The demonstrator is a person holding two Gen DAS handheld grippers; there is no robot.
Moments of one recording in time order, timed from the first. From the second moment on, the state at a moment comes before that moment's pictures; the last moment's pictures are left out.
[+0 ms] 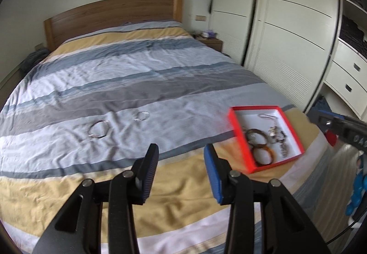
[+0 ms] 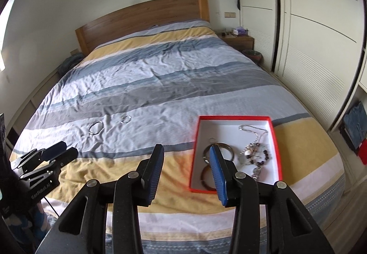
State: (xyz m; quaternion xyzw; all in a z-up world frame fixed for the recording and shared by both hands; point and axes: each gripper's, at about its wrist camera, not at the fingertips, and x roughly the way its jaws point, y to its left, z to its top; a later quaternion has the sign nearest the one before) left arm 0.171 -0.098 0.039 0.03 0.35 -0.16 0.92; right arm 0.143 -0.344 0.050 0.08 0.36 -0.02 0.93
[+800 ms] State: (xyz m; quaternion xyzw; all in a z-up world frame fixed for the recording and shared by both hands) left arm 0.323 0.085 -0.057 -0.06 0.40 0.00 0.92; right arm 0.330 -0.213 -0.046 0.05 0.42 0.11 0.90
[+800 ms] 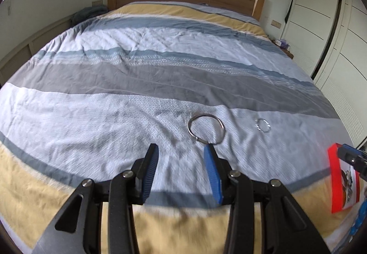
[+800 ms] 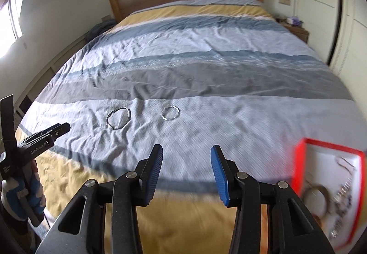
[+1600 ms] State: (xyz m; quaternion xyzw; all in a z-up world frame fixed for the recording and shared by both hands) left arm 0.429 0.074 -0.148 -0.05 0.45 -0.02 0.89; right arm 0.477 -0.155 -0.156 -0.03 0.45 0.14 0.88
